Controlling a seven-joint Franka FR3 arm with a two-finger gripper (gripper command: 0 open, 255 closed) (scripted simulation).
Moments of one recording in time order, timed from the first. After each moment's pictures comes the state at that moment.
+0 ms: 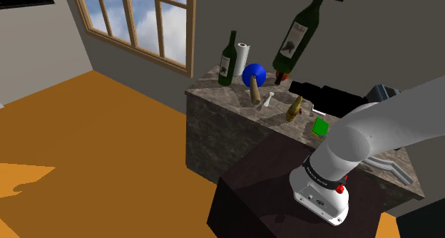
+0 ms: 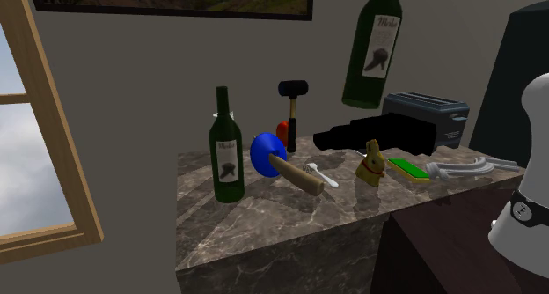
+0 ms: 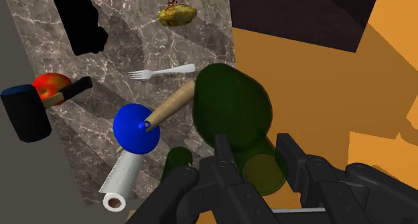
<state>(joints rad) -0.15 -0.46 -0.22 -1.67 -0.11 1.26 -0.57</state>
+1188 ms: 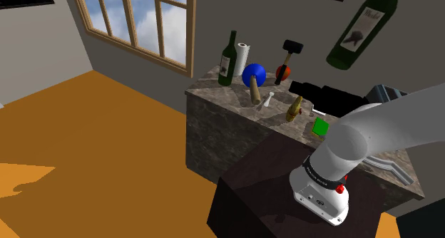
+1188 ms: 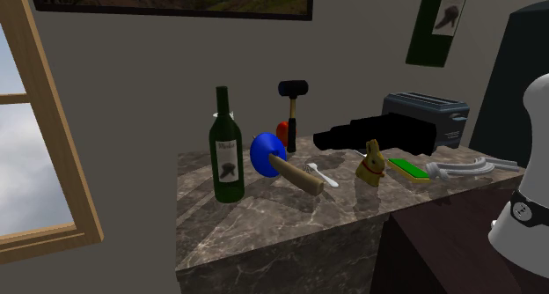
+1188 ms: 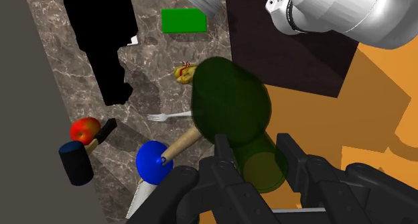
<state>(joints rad) -0.20 -0.54 -0.36 -1.38 -0.23 0.92 -0.84</state>
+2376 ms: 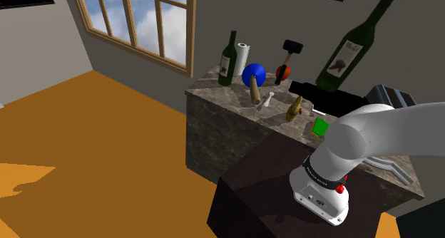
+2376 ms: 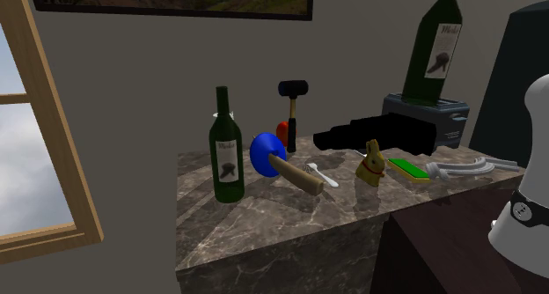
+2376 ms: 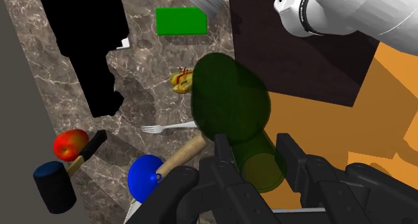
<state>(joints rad) -0.23 -0.77 -0.34 -1.84 -0.26 1.15 -0.78</state>
